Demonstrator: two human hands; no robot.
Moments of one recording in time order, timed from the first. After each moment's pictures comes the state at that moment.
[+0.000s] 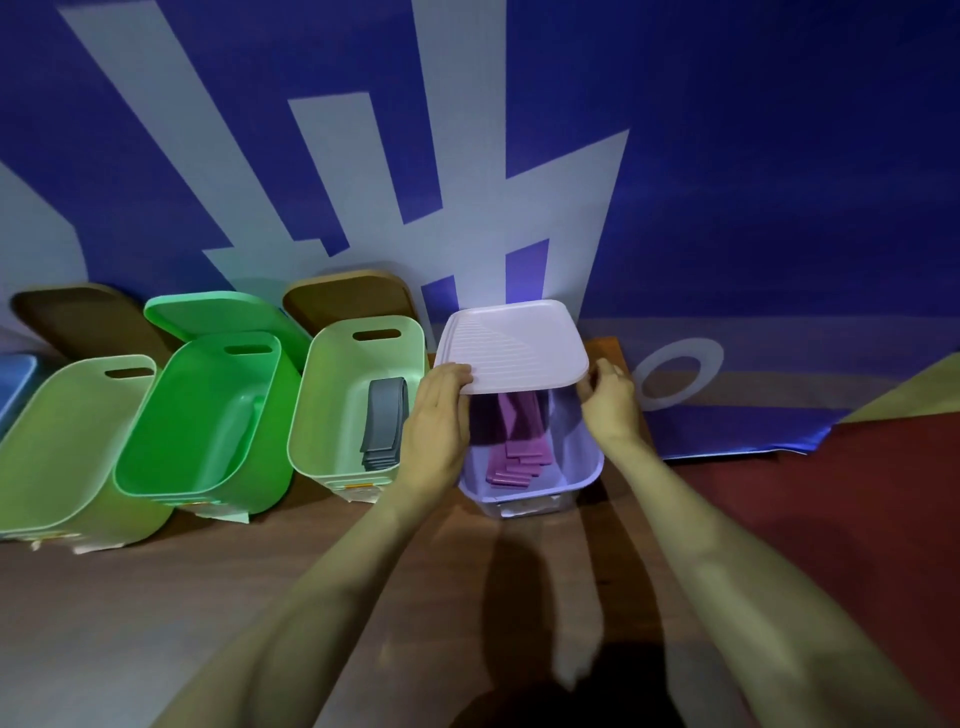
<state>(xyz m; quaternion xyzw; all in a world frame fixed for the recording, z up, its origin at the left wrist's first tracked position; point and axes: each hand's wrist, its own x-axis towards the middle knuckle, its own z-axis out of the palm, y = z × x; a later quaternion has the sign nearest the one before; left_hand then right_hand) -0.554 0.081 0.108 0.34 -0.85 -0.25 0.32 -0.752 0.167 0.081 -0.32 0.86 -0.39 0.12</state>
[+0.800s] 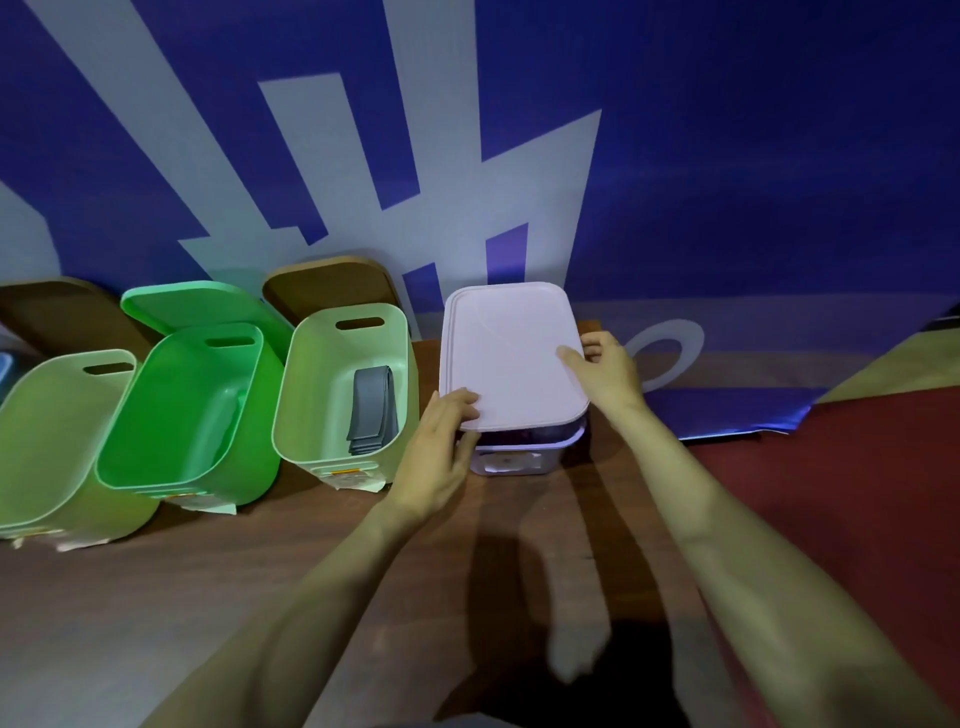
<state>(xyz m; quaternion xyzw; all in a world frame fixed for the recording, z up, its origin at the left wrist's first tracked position) -0.533 0.112 0.086 0.25 -0.89 -0.30 0.25 -0.761 0.181 0.107 -0.24 0.82 -0.46 0.23</state>
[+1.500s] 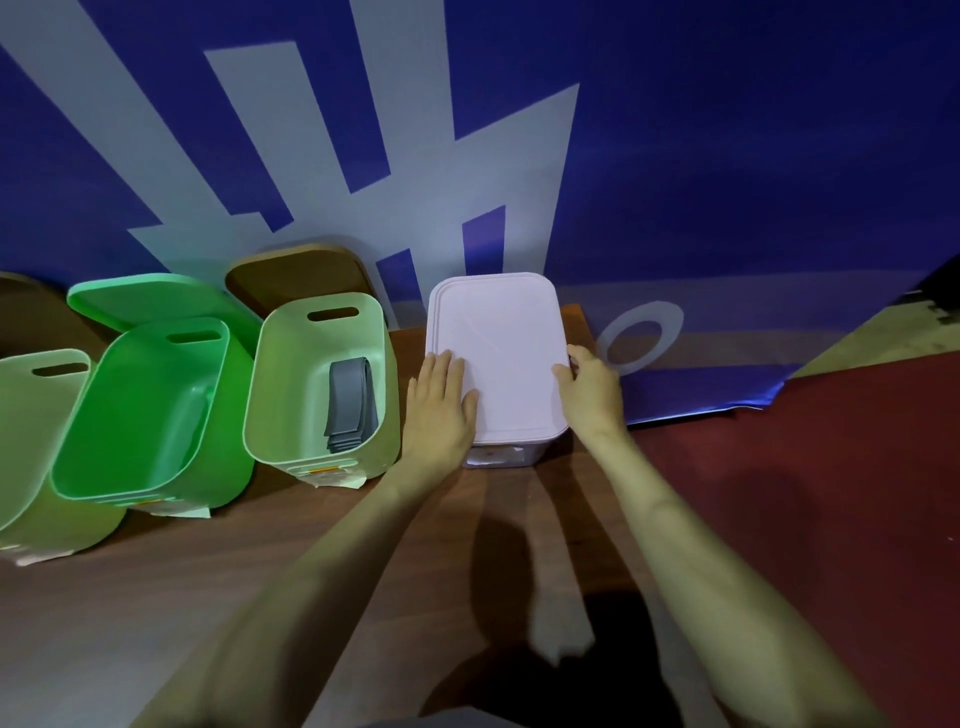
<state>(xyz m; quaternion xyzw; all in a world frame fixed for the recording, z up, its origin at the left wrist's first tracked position) -0.580 0.101 0.077 0.38 -0.90 -0.17 0.10 -0.731 0.202 0.100 -0.28 0.87 -0.37 0.16</state>
